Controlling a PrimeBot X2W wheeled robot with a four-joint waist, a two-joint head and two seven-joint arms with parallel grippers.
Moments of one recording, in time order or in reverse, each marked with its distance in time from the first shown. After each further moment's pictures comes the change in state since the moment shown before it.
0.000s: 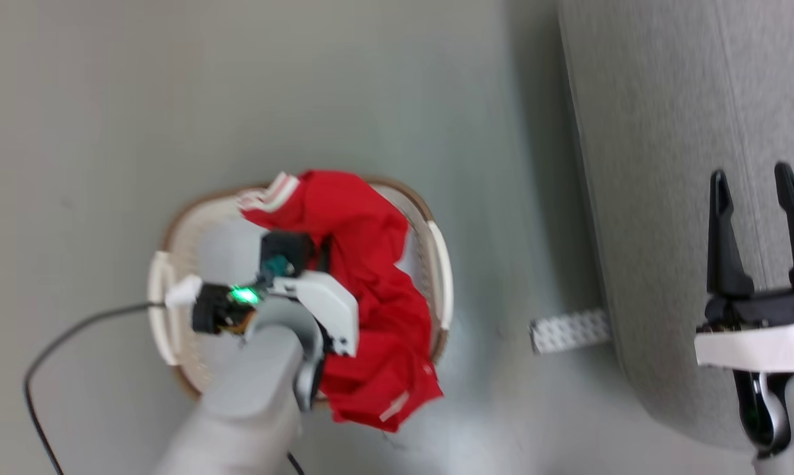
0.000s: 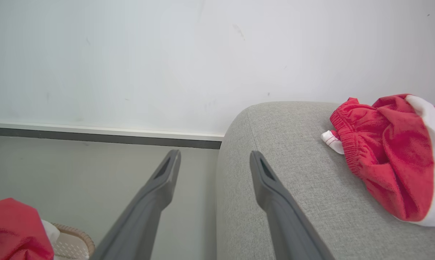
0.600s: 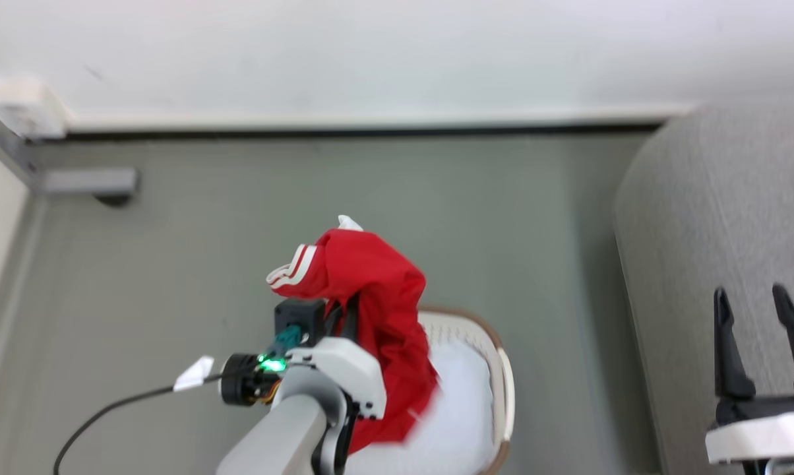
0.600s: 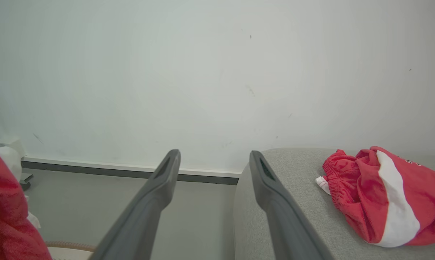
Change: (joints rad) left arm 0.218 0.012 -0.068 -0.257 -0.151 0.091 -0.023; right arm 0.216 0.001 -0.075 0.062 -0.067 0.000 0.000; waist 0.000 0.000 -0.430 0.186
